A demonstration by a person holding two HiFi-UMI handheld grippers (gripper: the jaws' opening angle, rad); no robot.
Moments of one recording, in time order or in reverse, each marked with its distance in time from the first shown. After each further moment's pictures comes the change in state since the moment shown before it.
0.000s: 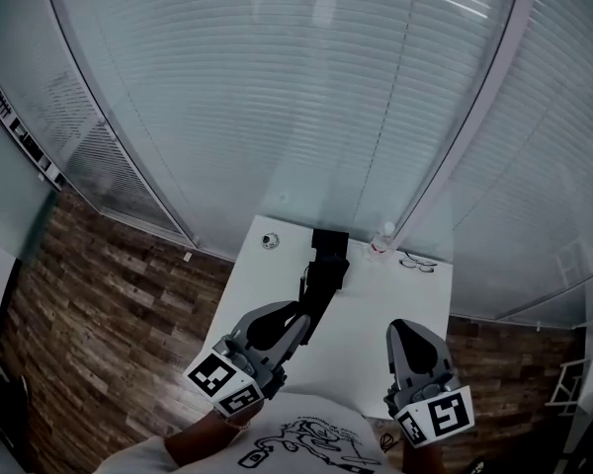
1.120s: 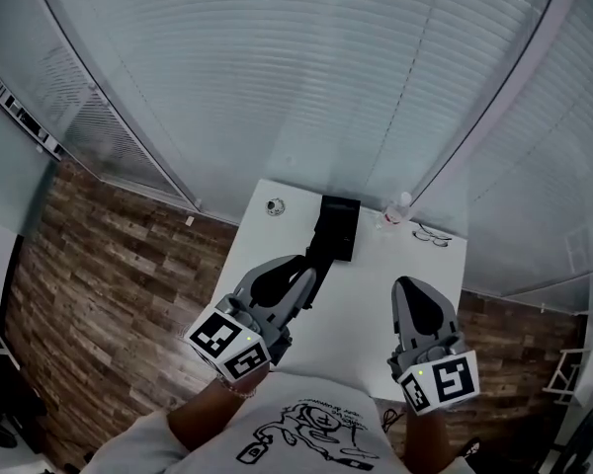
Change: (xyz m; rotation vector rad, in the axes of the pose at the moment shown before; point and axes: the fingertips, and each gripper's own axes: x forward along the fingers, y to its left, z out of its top) left arm 0.025 0.055 -0.021 -0.033 0.050 0.078; right arm 0.055 -0.018 -0.035 0.007 0.045 -0.002
